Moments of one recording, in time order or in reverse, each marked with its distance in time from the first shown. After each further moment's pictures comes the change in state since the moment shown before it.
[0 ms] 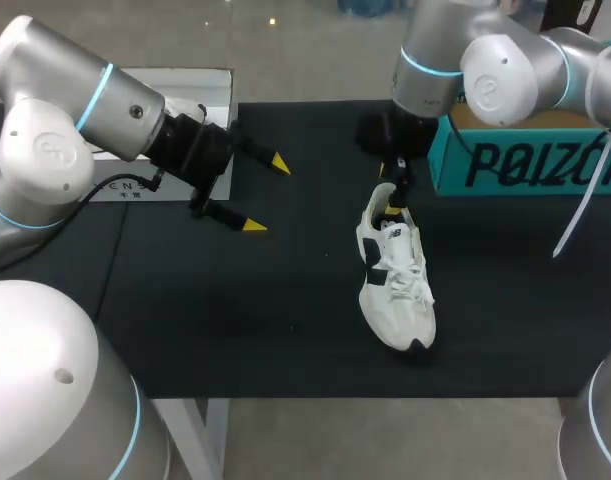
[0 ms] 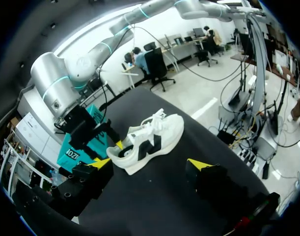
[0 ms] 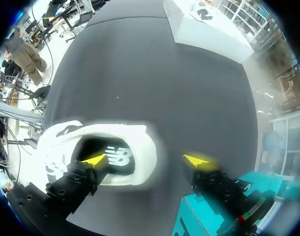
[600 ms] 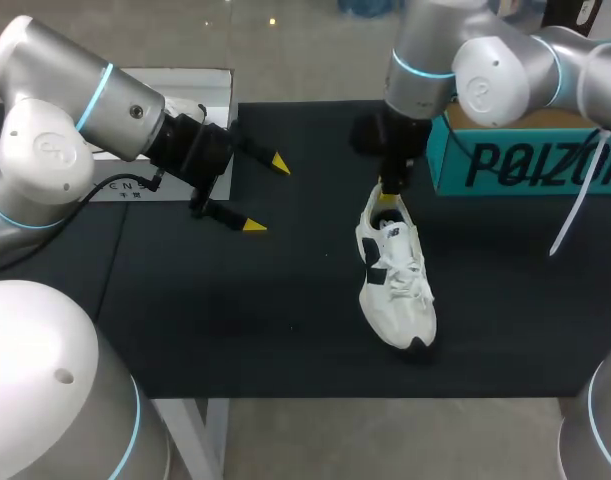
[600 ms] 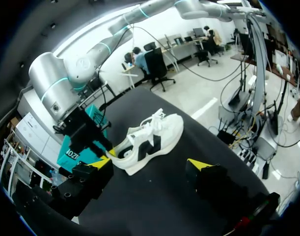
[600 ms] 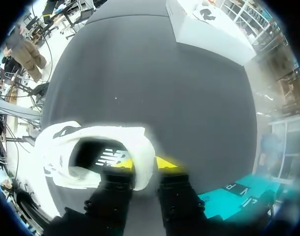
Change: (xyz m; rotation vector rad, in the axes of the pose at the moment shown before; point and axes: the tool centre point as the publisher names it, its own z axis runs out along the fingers) left arm 0.000 0.000 0.000 0.000 0.000 0.000; right arm -0.004 0.006 0.004 0.018 -0.013 -0.025
